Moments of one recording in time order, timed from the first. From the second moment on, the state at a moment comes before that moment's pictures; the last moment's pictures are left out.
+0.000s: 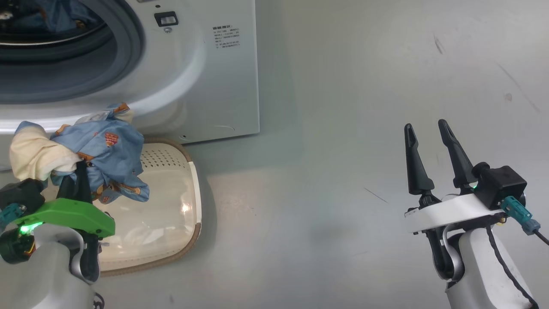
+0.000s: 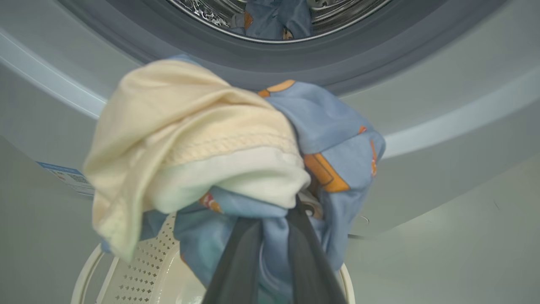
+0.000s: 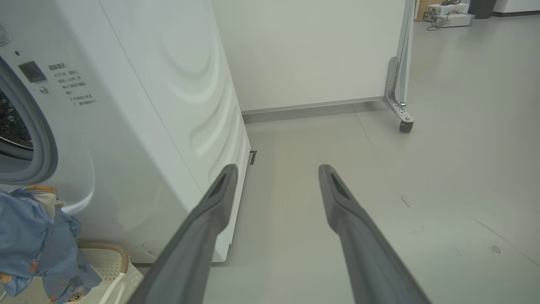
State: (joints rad) left arm -0.48 0.14 -0.04 0.78 -0.58 -0.13 -0.25; right arm -0.22 -0.05 0.13 0.17 0.30 0.09 -0.26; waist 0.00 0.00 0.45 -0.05
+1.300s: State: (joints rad) left arm 0.02 0.07 0.06 0.19 -0.34 -0.13 -0.25; right arm -0.03 -0.04 0.08 0.17 0.27 0.10 -0.26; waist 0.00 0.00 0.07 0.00
